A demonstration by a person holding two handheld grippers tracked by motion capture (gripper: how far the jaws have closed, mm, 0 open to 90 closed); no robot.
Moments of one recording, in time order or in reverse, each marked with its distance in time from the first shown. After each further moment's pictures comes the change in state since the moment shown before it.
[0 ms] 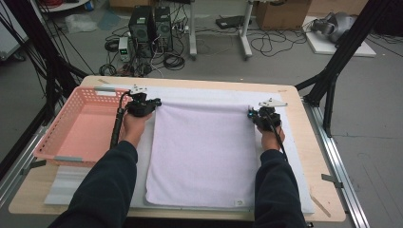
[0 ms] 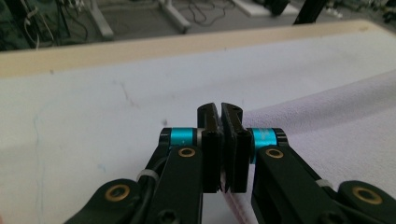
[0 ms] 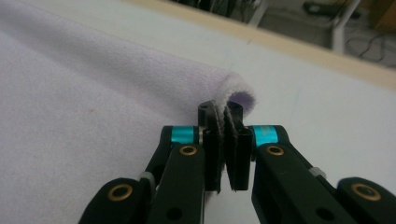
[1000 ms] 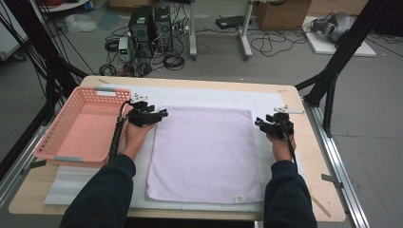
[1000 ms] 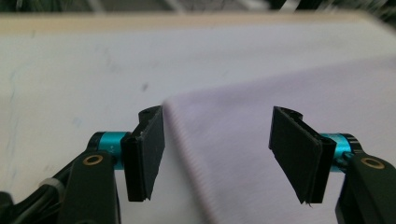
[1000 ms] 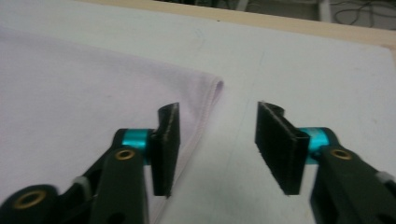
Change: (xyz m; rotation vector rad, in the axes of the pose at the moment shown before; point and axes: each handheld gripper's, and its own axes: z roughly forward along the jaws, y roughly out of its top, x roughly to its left) left arm -0.024 -0.020 -0.023 0.016 -0.061 -0.035; right arm -0.016 -0.021 -0.042 0.029 -0.002 0.163
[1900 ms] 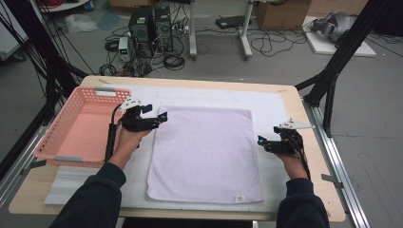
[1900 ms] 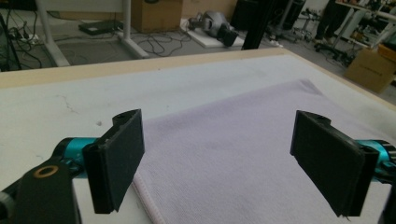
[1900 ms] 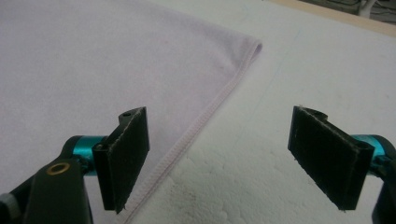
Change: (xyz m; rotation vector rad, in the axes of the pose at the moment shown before) left arm -0.010 0.002 -0.037 -0.103 -0.115 0.029; right arm 0.009 -0.024 -0.047 0.040 0.099 -0.159
